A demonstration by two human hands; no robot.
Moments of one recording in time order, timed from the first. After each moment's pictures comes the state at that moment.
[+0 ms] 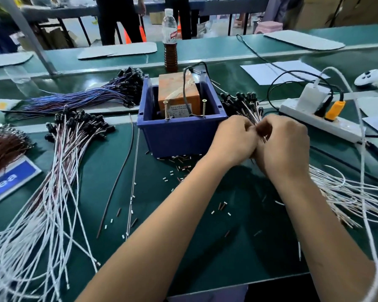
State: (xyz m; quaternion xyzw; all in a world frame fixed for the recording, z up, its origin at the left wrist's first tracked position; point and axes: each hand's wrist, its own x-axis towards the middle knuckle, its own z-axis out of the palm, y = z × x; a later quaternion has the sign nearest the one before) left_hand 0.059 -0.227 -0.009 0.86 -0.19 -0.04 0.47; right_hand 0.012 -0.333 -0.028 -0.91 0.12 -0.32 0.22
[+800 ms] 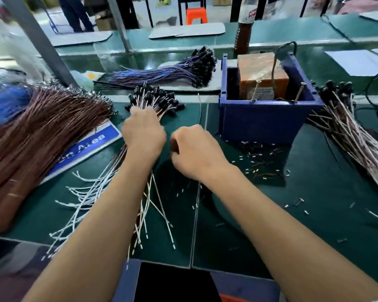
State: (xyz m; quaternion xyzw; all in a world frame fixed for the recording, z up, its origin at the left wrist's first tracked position) left_hand 0.083 0.056 -0.039 0.97 0.20 0.11 0.03; right_hand 0.034 -0.079 -0.037 -0.95 -0.22 -0.04 0.23
